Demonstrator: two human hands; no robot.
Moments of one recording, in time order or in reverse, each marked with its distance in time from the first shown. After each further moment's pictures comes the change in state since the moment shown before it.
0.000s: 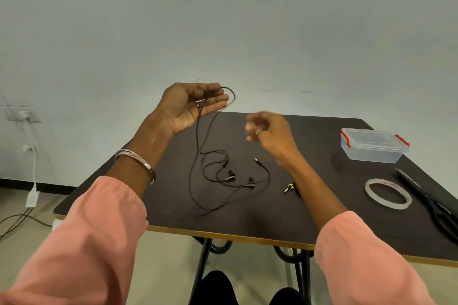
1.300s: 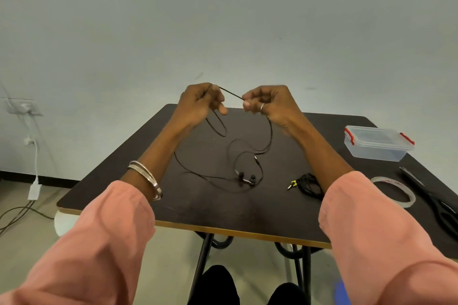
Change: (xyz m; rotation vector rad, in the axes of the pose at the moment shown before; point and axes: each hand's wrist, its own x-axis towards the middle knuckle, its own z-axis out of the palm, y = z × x) left_hand 0.008 -0.030 -0.012 0.887 0.044 0.453; right_hand 0.036 -0.029 -0.013 -0.013 -0.164 -0.159
